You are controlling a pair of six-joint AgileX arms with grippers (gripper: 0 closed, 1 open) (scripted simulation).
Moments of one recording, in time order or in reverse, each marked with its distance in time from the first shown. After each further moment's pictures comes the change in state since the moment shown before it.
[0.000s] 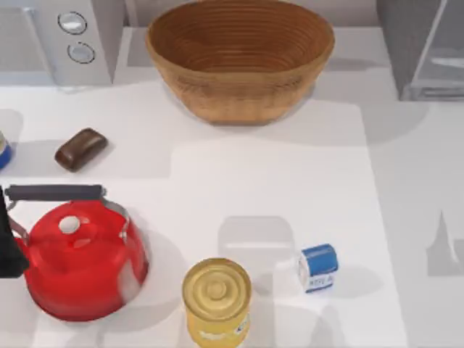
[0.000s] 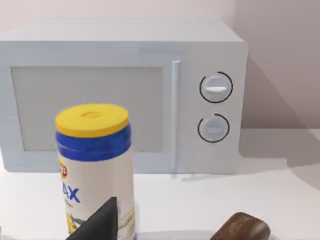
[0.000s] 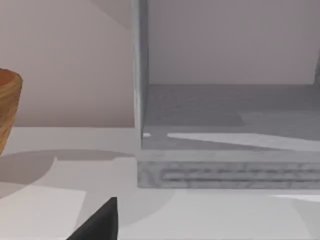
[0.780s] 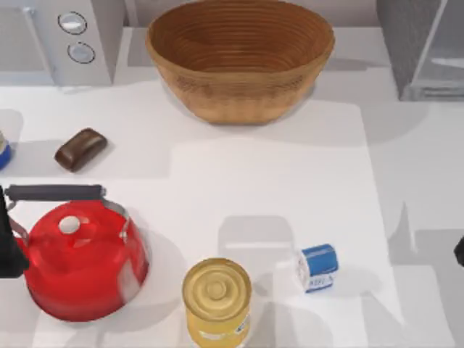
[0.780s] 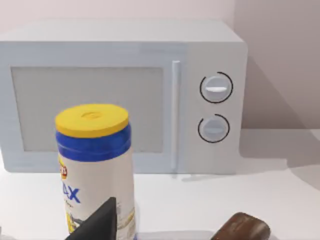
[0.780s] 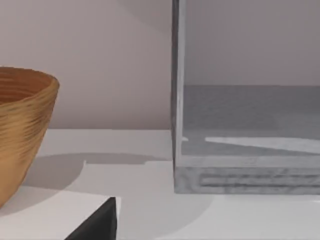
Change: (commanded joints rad) left arm 0.000 0.000 0.000 0.000 0.000 0.000; right arm 0.503 0.418 0.013 0.397 0.505 0.010
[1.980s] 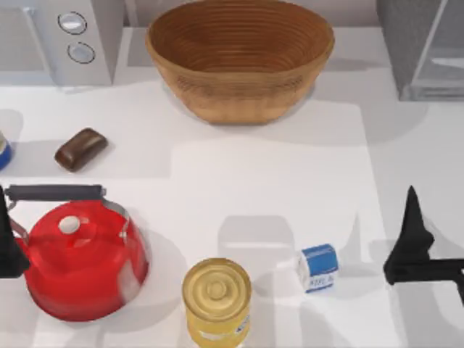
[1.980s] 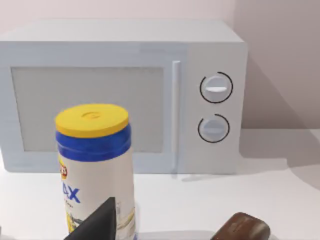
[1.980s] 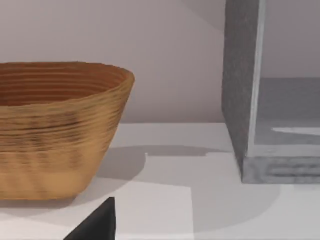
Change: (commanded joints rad) left arm 0.000 0.000 0.000 0.000 0.000 0.000; right arm 0.466 0.484 0.031 0.433 0.430 0.051
